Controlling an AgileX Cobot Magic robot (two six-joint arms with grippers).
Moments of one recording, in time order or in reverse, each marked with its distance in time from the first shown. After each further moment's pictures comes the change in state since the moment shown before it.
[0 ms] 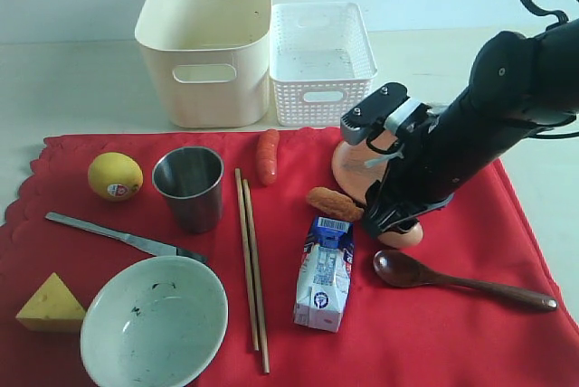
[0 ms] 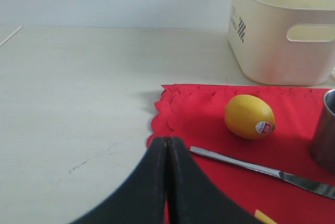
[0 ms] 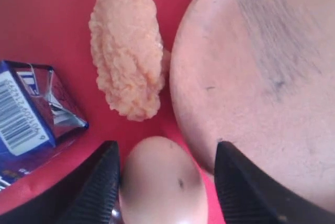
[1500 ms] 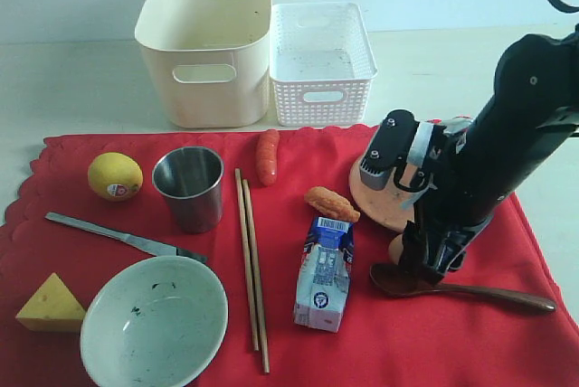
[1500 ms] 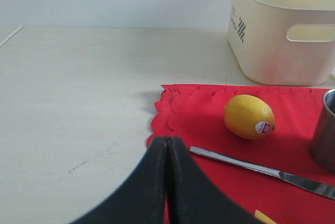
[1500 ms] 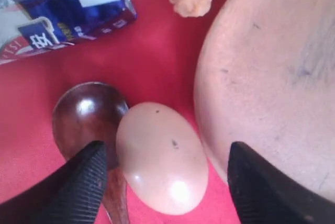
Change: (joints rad) left arm 0.000 0.000 0.000 0.000 0.000 0.000; right arm 0.000 -0.090 0.063 -0.160 0.145 -0.141
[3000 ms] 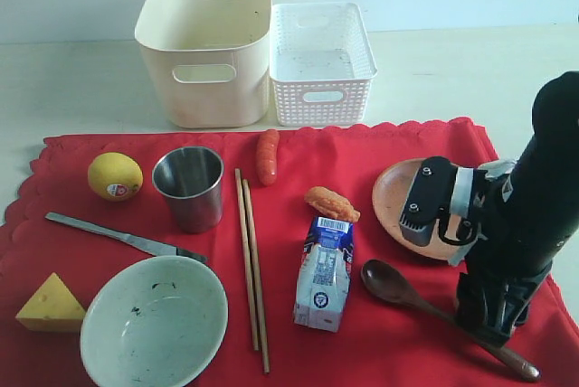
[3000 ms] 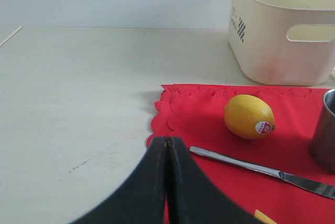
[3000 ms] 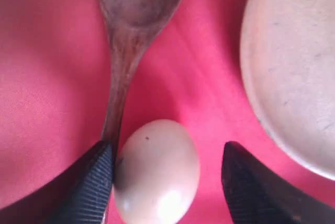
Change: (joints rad) left arm 0.000 0.000 0.000 0.000 0.000 0.000; right arm 0.000 -0.109 0.142 -0.130 0.105 0.090
